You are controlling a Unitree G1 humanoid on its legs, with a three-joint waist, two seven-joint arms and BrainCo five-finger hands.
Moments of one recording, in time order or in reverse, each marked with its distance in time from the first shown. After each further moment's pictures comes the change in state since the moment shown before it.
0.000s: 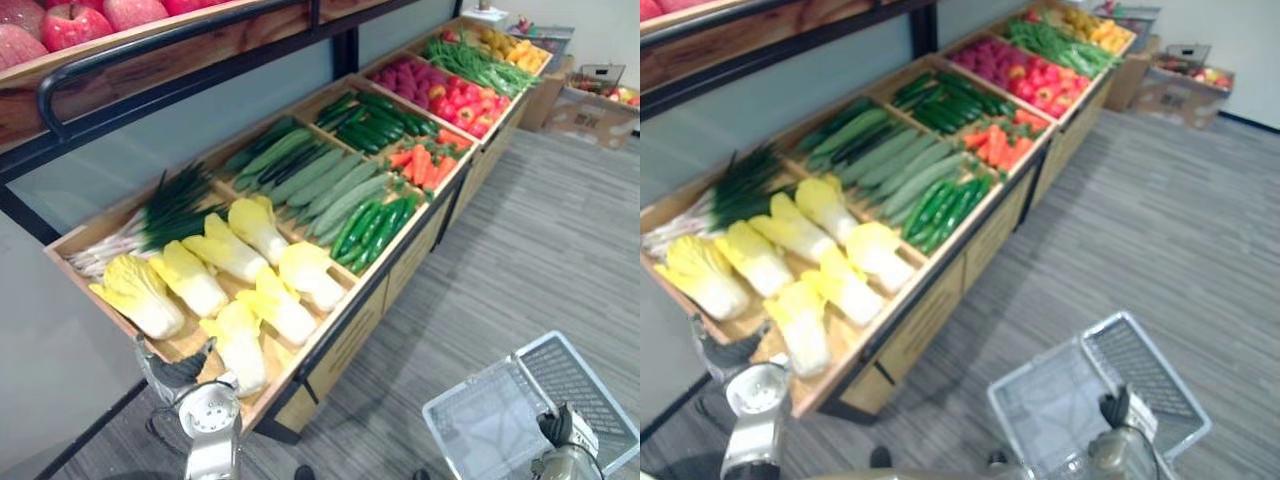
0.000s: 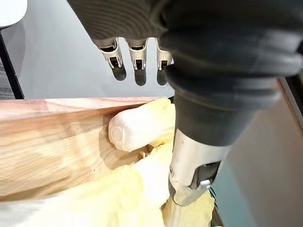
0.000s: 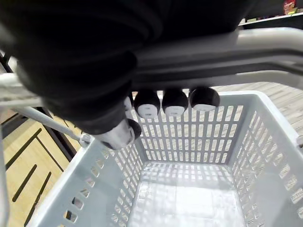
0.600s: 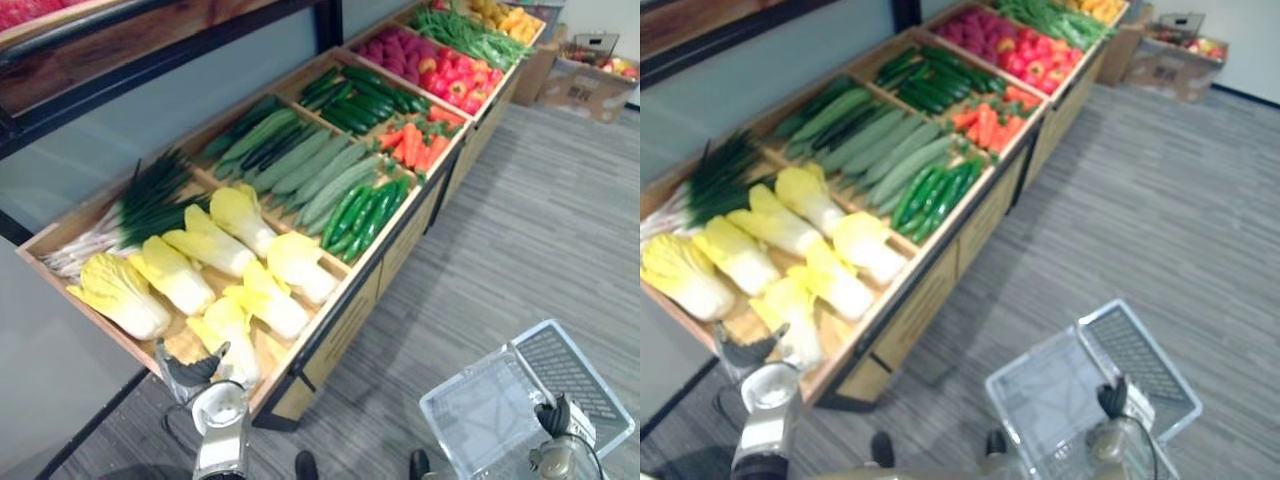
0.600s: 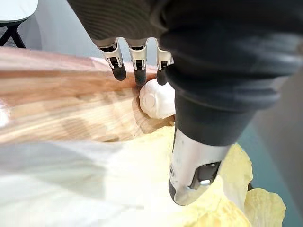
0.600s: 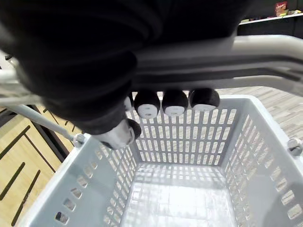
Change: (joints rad) left arm -0.073 0.000 -0.007 0.154 -0.015 0.003 -0.006; right arm -0.034 -0.006 0.001 -0.004 -0.001 -0.001 0.000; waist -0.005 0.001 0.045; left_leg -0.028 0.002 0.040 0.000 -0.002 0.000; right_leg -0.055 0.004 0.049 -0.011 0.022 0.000
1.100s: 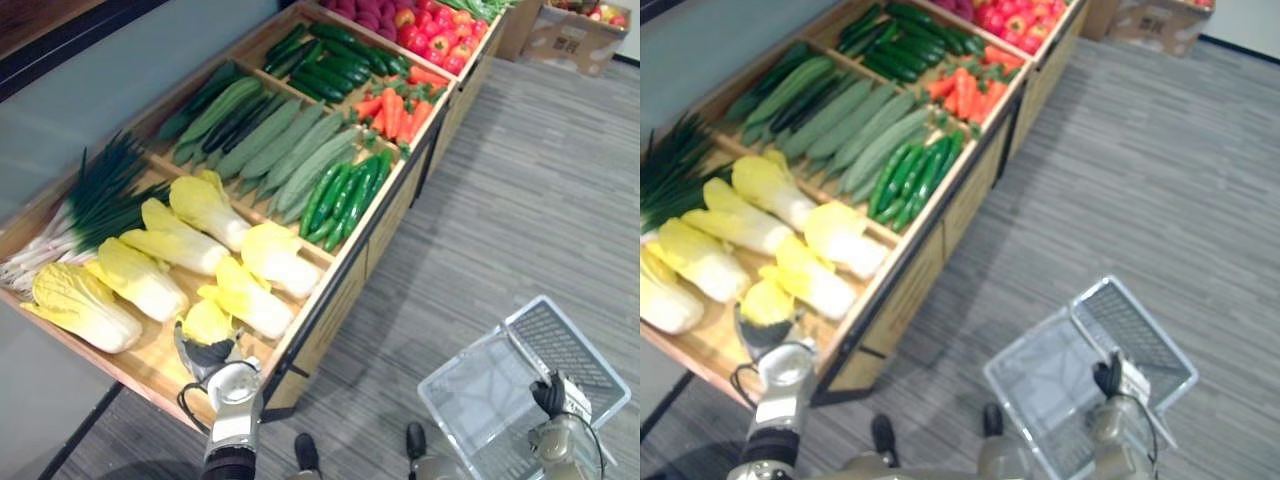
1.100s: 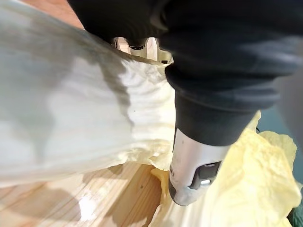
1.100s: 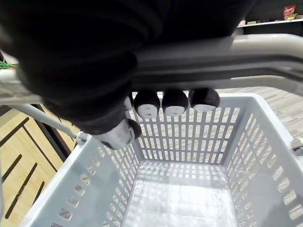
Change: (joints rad) left arm -0.108 0.006 -0.040 0.111 -0.006 0.010 0.015; right arm -0.036 -0.054 0.076 -0.033 0.000 -0.011 0.000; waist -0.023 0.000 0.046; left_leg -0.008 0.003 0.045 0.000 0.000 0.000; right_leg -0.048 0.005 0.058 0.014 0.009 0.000
